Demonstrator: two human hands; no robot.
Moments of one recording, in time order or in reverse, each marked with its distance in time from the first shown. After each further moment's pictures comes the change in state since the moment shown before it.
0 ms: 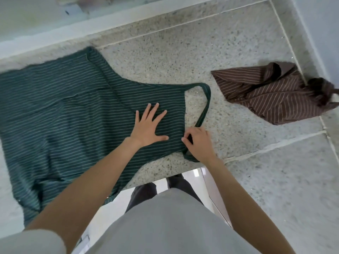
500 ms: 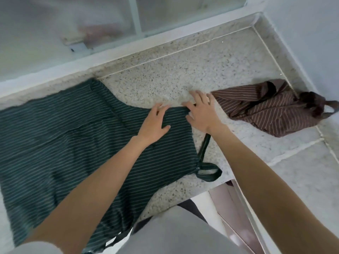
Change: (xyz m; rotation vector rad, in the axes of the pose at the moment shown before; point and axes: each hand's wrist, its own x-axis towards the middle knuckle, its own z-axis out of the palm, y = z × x) left_hand 0.055 -0.022 -0.065 -0.403 0.207 0.115; right_hand 0.130 -0.037 -0.070 -0.474 0.048 -0.102
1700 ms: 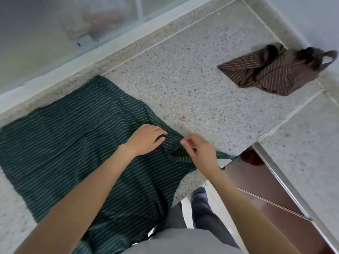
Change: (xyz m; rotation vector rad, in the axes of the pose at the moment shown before) left_hand -0.090 -0.100 -0.044 0.374 -0.347 0.455; right_hand -0.132 -0.183 0.060 0.686 0.306 0.342
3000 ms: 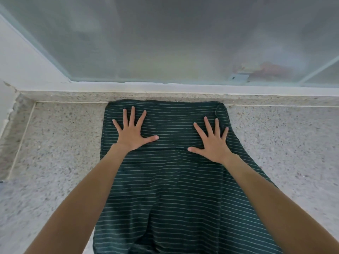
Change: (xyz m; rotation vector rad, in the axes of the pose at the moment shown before) left_hand -0.201 -0.237 0.004 -0.199 0.180 -1.125; right_hand 0.207 -0.139 0.196 -0.834 -0.664 -0.491
